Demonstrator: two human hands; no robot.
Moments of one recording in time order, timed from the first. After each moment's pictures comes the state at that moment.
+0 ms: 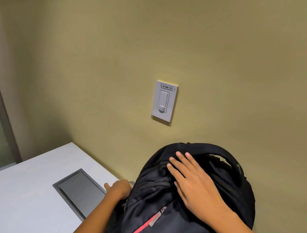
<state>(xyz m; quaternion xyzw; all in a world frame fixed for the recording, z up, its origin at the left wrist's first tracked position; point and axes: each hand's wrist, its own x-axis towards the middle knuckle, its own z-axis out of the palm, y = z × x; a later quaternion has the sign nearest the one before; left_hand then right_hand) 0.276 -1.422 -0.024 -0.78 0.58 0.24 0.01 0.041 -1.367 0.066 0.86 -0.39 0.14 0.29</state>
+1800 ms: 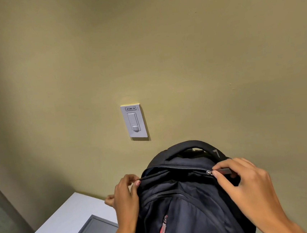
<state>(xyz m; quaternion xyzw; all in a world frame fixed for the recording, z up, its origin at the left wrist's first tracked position) 0.244 -1.380 0.054 -0.66 0.58 0.06 -0.47 -0.021 -1.288 0.101 0.64 -0.57 0.51 0.04</state>
